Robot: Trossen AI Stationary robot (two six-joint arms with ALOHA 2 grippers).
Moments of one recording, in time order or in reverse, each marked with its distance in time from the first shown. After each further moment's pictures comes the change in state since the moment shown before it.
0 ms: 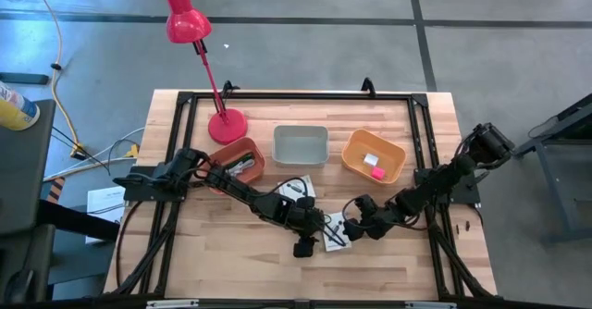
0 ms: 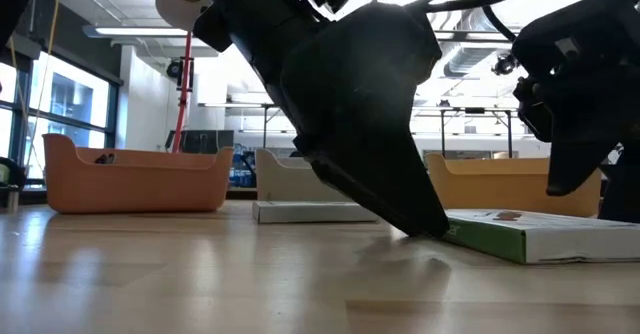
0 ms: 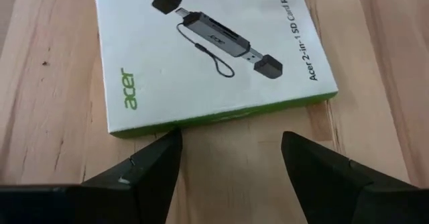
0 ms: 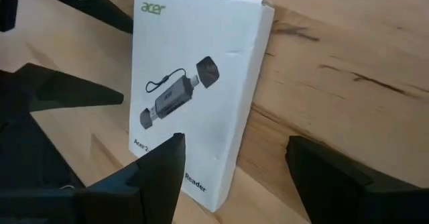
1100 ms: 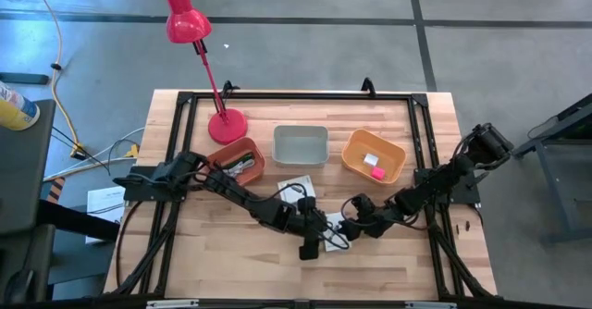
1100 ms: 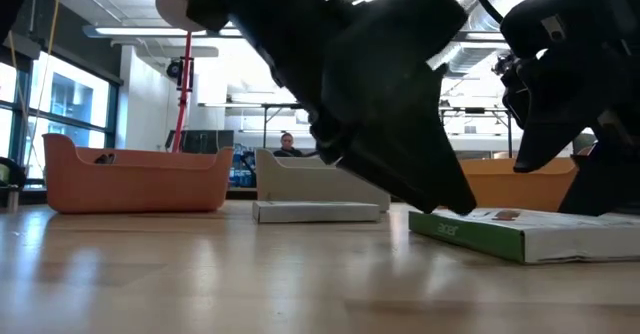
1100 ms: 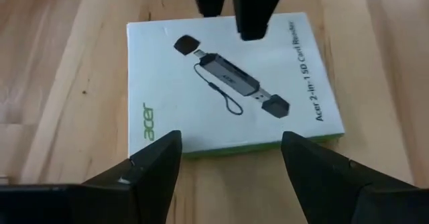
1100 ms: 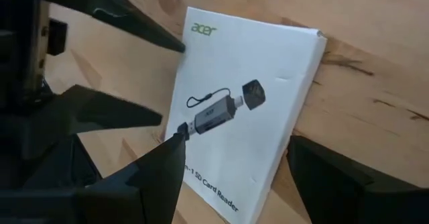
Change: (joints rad) left arm -0.043 0.003 0.050 0.020 -0.171 -0.034; right arm -0.013 0.003 -0.010 0.124 0.047 -0.087
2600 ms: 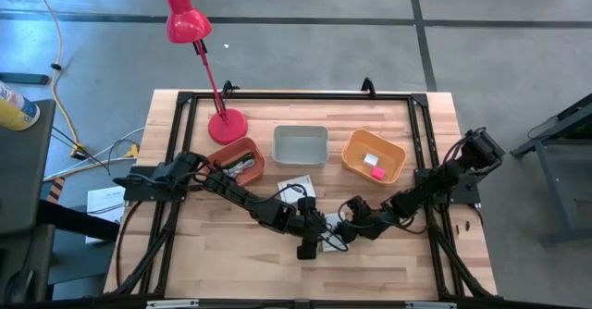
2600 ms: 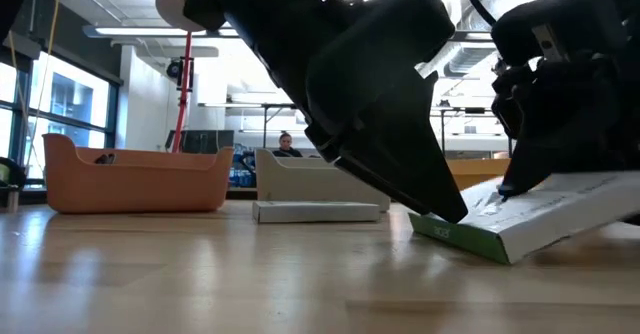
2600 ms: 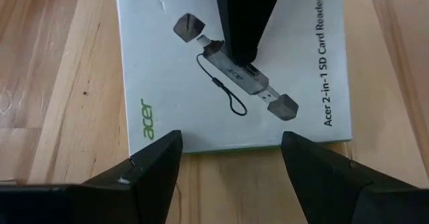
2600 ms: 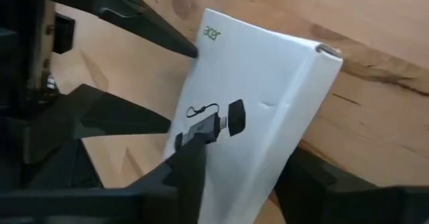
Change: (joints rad) left arm 0.000 0.008 -0.001 -0.023 0.002 0.054; right arm -0.006 0.101 0.000 0.153 0.040 -0.049
